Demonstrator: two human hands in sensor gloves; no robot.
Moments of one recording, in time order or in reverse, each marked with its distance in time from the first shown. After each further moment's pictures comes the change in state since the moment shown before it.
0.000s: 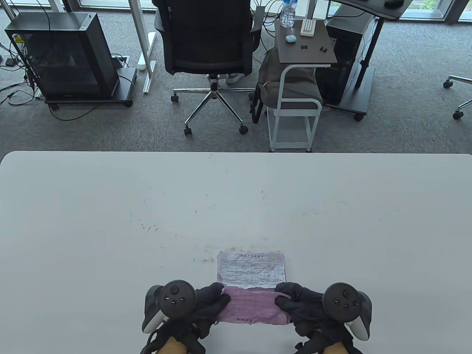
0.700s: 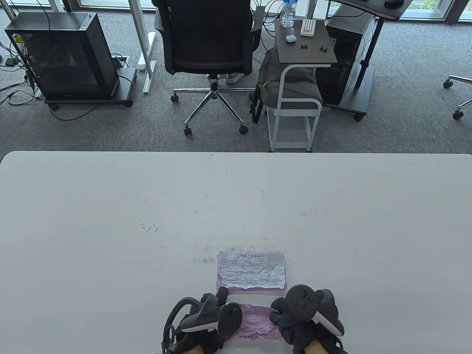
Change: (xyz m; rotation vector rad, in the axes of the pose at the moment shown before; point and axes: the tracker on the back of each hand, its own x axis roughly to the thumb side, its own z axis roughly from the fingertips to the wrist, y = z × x) left_hand 0.021 -0.066 -0.022 -0.402 0.051 -0.656; right_hand -0.010 0.045 -0.014 0.174 0.145 0.322
